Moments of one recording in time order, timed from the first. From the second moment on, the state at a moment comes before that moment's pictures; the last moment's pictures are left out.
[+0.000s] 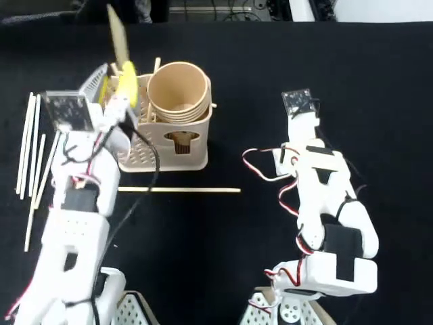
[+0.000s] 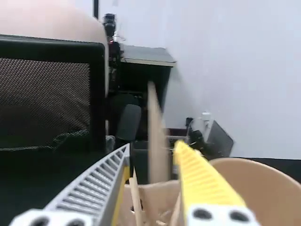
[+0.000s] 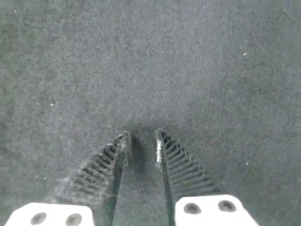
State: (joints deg) left arm -0.4 -50.8 60.7 -2.7 5.4; right arm 9.1 -0.3 45.1 29.3 18.7
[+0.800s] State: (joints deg) left arm -37.0 -42.8 40.3 37.1 2.2; right arm 9.1 -0.3 45.1 29.3 18.7
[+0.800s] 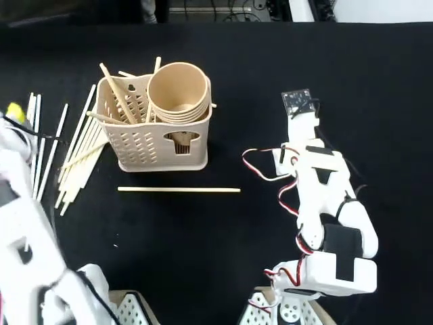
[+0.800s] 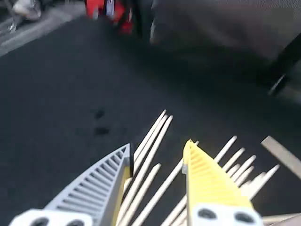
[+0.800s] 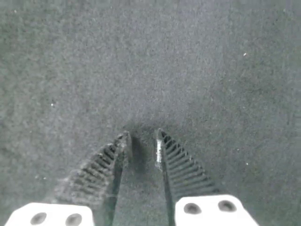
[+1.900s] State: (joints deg) left arm -35.6 81.0 -92.2 84.7 -22.5; right arm 9.1 -0.3 45.1 29.3 18.7
